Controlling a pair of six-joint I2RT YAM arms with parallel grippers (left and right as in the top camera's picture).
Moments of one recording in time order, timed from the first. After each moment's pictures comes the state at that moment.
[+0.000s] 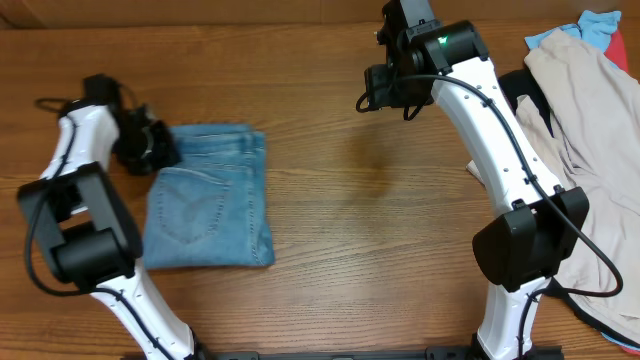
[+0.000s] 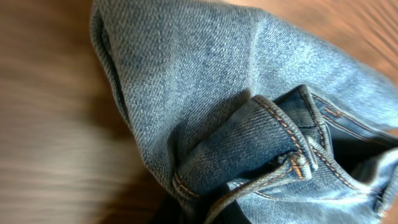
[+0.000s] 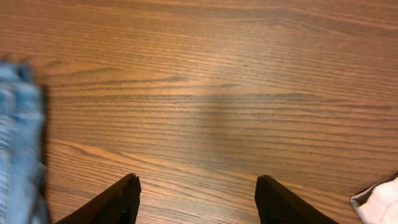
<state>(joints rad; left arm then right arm) 0.35 2.14 1.59 -0.93 0.31 -0.16 0.35 2.07 2.10 -1.23 -0.03 0.22</state>
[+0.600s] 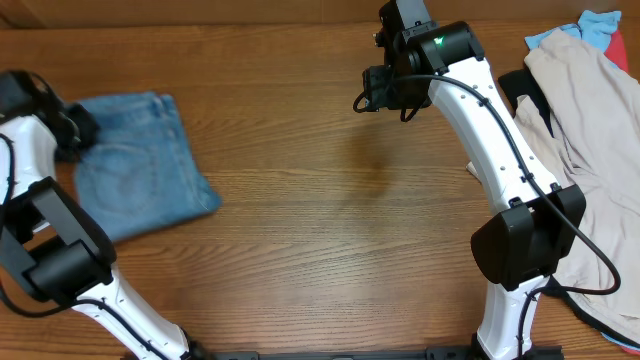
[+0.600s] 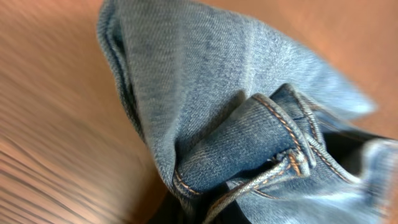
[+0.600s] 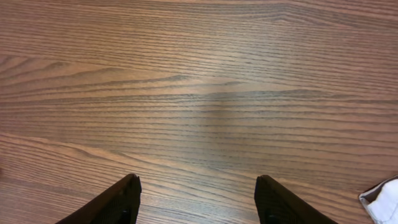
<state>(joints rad) 0.55 2.14 1.76 -0.69 0.14 -0.18 0.35 2.08 2.10 -1.23 -0.03 0.25</state>
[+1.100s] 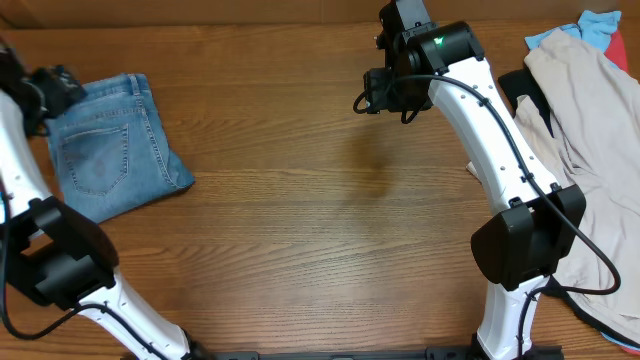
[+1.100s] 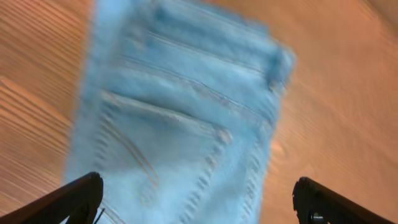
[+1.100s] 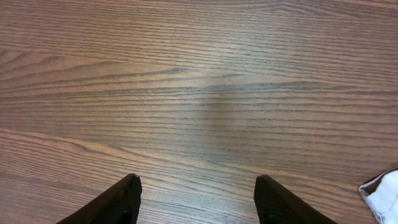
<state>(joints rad) 0.50 2.11 2.08 -1.12 0.14 -0.18 0.35 2.08 2.10 -1.26 -0.03 0.25</state>
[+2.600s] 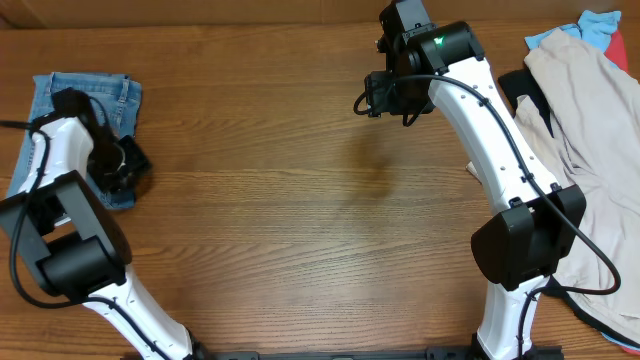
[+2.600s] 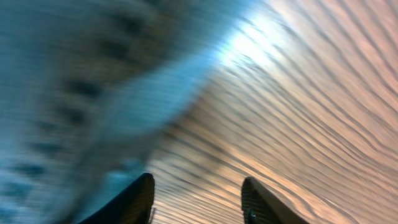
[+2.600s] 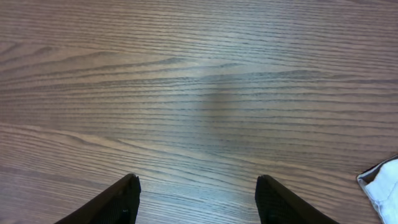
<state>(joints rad) 0.41 2.11 1.55 -0.96 0.13 -0.24 0.35 2.08 2.10 -1.29 -0.03 0.26</state>
